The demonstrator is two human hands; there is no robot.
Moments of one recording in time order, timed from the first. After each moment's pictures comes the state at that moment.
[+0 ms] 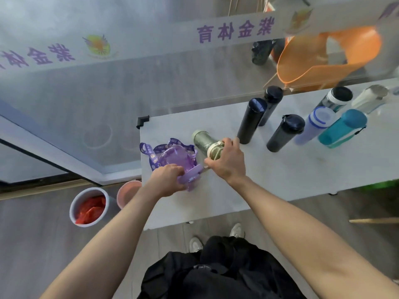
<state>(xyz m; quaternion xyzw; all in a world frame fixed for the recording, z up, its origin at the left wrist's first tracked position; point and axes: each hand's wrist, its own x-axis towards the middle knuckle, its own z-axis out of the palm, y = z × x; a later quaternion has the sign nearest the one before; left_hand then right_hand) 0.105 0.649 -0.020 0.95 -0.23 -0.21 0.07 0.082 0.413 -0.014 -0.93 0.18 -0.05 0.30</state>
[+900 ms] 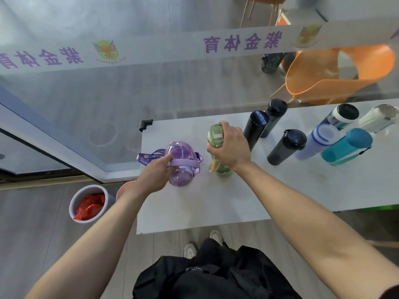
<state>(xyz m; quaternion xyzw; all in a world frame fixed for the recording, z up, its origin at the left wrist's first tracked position) 0.127 0.654 -0.006 0.94 -0.12 -0.14 0.27 0.141 0.373 0.023 -0.95 0.03 -0.10 0.28</state>
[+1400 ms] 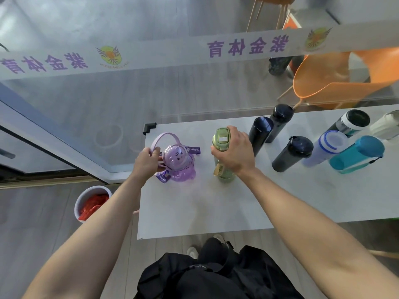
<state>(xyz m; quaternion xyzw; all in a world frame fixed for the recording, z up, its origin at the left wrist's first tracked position) 0.181 0.668 -0.011 0.81 0.20 -0.14 0.52 0.151 0.363 0.012 -0.94 0.05 -0.12 0.33</state>
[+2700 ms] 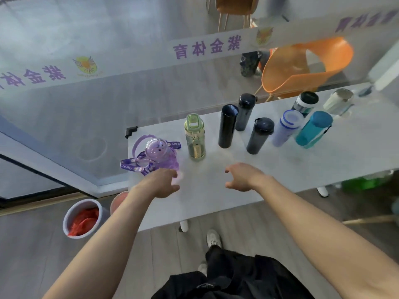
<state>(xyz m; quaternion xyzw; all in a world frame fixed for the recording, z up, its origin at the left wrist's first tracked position) 0.071 0.588 0.034 0.94 -0.18 -0.29 0.02 0.007 0.289 0.032 -0.95 0.03 0.29 0.12</state>
